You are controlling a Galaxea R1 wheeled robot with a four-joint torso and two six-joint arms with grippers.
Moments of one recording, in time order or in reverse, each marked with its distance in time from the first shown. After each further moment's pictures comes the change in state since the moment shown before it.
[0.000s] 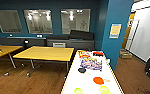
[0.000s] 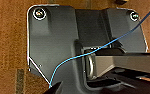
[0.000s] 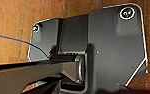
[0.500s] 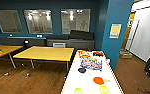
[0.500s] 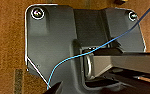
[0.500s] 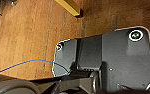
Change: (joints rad) left arm 0.000 0.005 0.000 0.000 0.000 0.000; right arm 0.031 -0.413 0.576 0.003 0.106 0.018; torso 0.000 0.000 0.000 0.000
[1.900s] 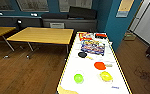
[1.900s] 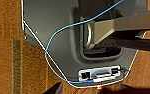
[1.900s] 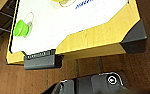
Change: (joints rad) left arm -0.041 0.002 0.000 0.000 -0.030 -0.003; right arm 0.417 -0.739 0.684 0.162 0.059 0.076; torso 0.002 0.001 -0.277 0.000
